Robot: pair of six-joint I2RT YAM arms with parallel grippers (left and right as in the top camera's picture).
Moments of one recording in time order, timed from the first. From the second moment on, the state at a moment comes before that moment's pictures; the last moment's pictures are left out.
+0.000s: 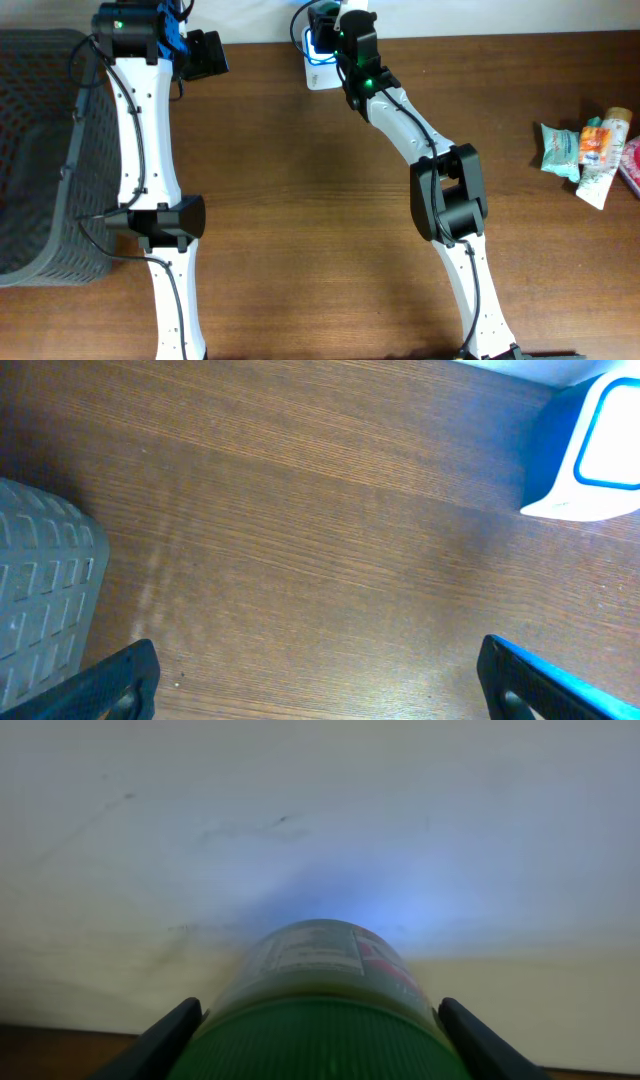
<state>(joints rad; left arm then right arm) -0.05 2.50 3.09 -1.69 -0.06 -0.27 0.35 2.60 2.22 0.19 0.05 0.33</state>
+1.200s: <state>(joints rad) -0.05 2.50 3.09 -1.69 -0.06 -0.27 -0.40 2.33 2.06 -0.70 0.06 0.30</state>
